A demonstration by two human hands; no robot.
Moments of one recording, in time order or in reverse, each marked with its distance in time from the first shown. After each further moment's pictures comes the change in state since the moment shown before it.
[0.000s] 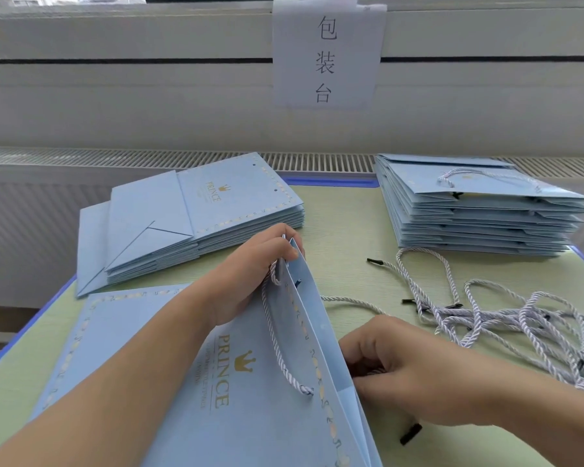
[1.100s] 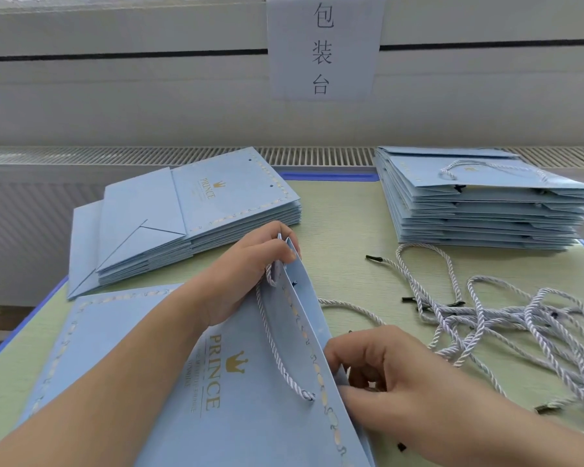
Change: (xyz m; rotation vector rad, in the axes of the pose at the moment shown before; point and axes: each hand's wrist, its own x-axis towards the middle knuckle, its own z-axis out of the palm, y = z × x) left_hand 0.002 -0.002 0.001 0.131 0.062 0.028; right_hand -0.009 -0.004 0.013 -0.001 0.208 -0.053
